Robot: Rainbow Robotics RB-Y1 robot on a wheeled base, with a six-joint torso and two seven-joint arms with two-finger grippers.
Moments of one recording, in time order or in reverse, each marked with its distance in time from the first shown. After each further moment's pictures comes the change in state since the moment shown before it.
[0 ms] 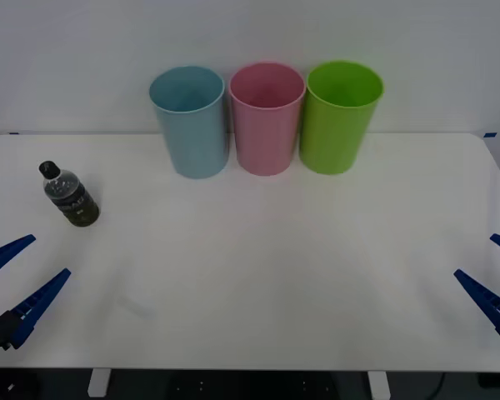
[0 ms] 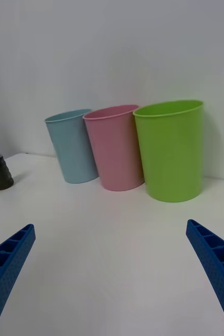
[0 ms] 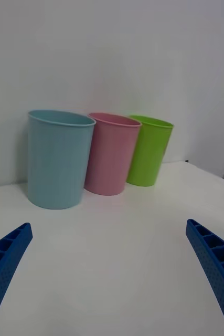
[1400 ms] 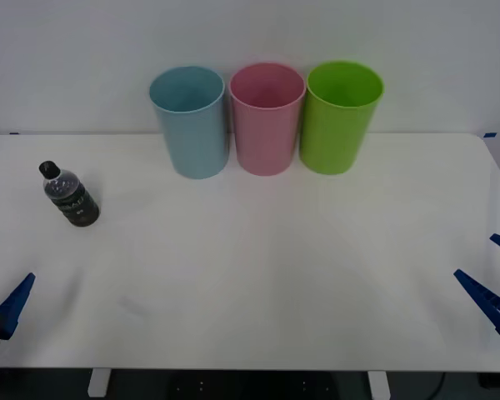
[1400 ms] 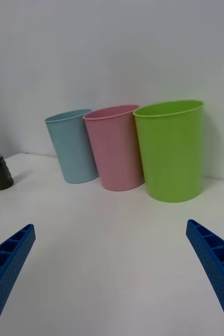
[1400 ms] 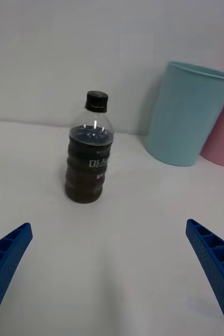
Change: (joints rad) right arm 0.000 0.000 0.000 0.000 0.000 0.000 0.000; left arm 0.136 -0.002 -0.073 0.004 0.037 0.489 -0.050
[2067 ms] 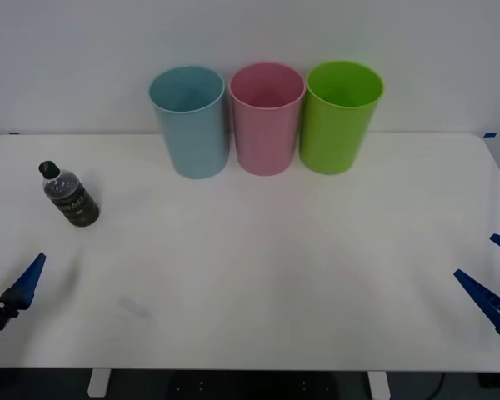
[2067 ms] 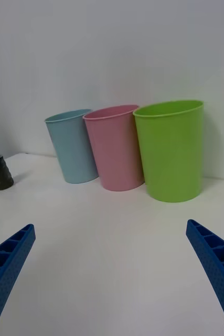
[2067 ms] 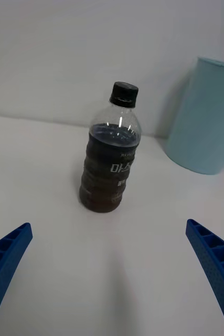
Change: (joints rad) right arm 0.000 0.000 0.000 0.000 0.000 0.000 0.000; left arm -0.179 0.000 -0.024 0.174 -0.026 0.050 -0.028
